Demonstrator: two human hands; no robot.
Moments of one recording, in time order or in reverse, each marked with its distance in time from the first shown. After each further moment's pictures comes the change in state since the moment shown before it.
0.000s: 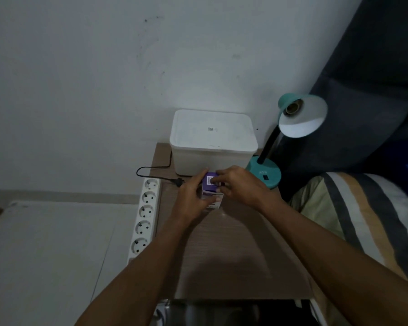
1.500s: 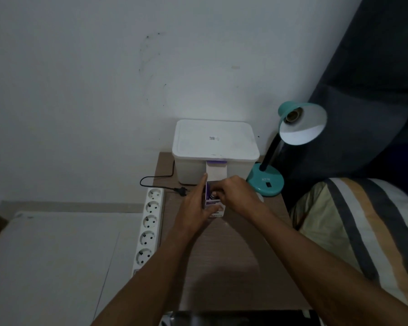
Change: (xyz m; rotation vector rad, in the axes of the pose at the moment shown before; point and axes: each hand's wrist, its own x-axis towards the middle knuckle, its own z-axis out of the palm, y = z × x) left_hand -0.002 0.004 0.000 0.143 -0.047 -0.043; right_hand 0.012 -0.019 0.012 0.107 0.029 0.269
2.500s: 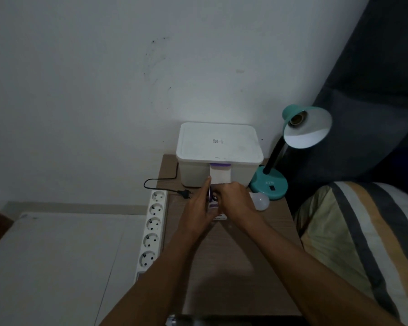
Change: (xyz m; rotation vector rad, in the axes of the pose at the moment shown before) left_hand 0.002 -0.004 0.003 -0.030 0.042 0.076; right_hand -0.003 -0.018 0.016 0.028 0.077 0.093
